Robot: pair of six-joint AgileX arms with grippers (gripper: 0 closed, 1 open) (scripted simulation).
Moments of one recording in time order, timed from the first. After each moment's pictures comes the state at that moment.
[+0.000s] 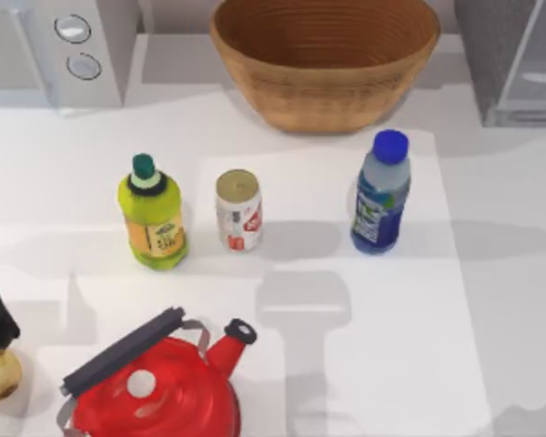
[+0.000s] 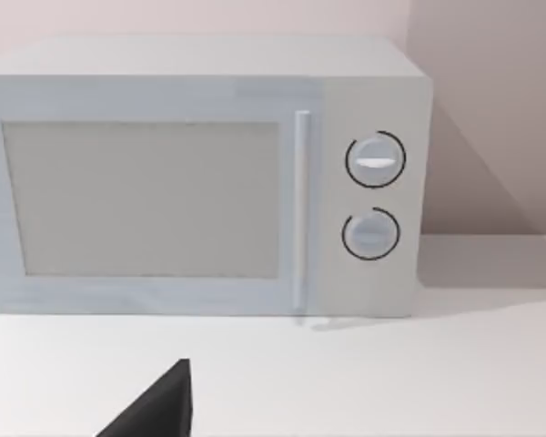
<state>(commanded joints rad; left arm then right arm) 0.00 0.00 0.00 0.00 0.00 0.00 -1.00 0.88 1.07 -1.42 -0.60 -1.21</state>
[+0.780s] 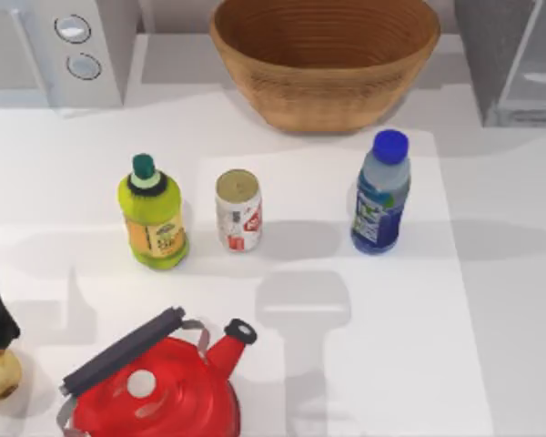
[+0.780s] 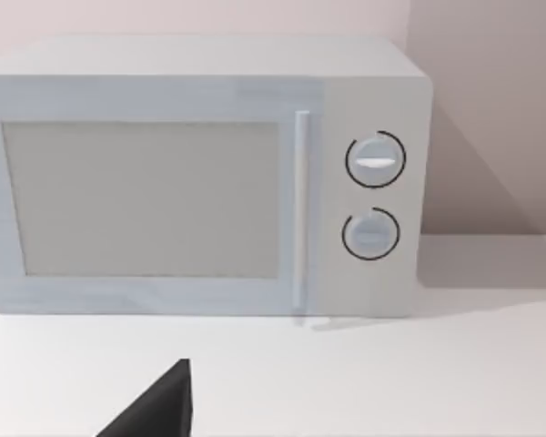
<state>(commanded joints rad) 0.00 0.00 0.00 0.00 0.00 0.00 -1.81 1.82 1.34 -1.49 -0.94 -2.06</state>
